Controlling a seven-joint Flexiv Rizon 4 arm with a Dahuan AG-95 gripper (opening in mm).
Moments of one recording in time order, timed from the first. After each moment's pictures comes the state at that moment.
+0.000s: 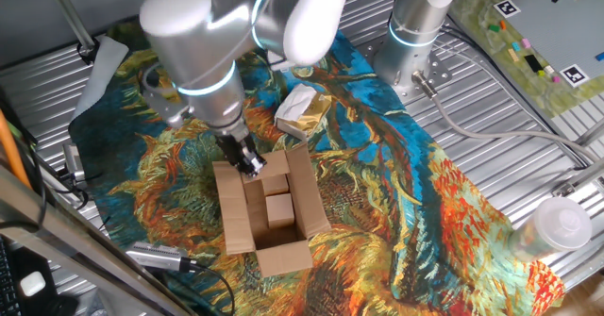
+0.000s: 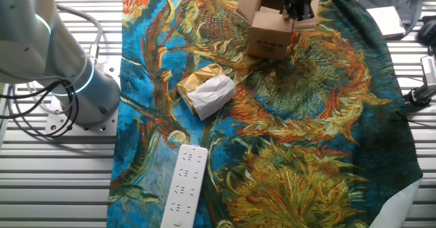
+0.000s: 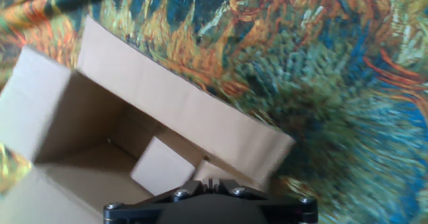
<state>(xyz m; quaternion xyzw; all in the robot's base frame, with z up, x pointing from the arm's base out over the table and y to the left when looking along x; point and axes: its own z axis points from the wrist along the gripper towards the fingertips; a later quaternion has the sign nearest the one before) 0.543 0.180 0.140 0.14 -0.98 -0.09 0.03</state>
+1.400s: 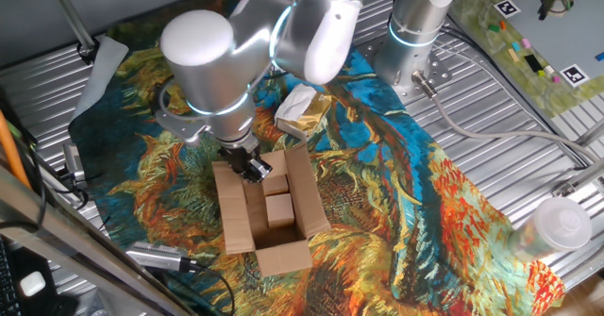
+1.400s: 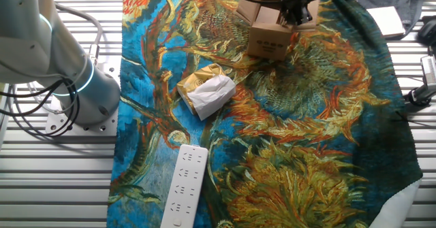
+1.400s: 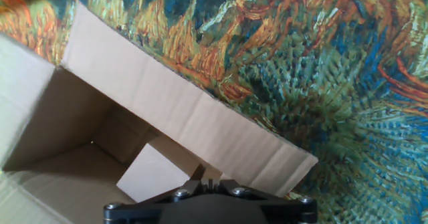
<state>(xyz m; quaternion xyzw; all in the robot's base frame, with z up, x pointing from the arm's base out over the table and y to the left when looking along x) 0.539 0.175 0.120 0.22 -0.97 -0.05 0.01</state>
